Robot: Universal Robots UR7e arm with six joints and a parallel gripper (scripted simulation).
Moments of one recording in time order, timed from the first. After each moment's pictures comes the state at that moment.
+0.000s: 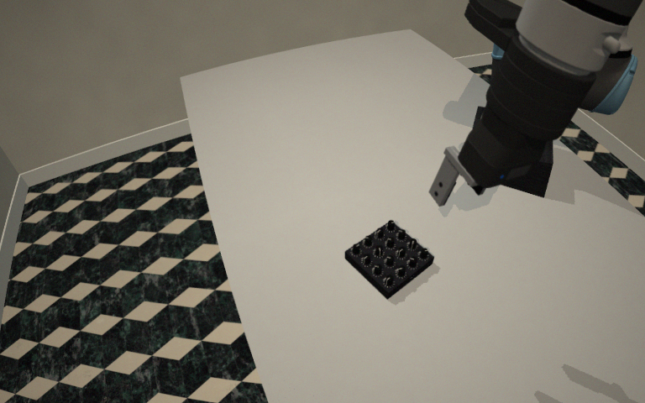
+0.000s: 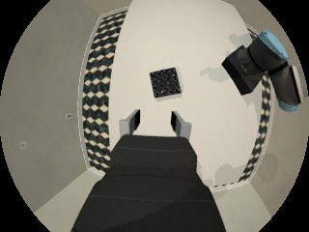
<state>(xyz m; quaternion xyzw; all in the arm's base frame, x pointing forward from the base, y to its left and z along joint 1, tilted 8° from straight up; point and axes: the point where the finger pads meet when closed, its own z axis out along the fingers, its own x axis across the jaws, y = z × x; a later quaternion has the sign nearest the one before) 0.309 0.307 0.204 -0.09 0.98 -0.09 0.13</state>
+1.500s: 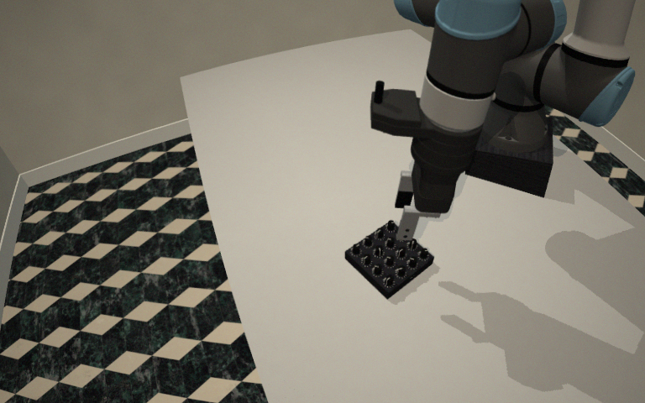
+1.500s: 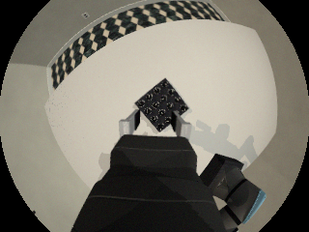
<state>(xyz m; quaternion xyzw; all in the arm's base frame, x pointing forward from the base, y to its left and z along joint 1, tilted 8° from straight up) 0.344 0.219 0.087 -0.59 0.80 -0.10 0.02</state>
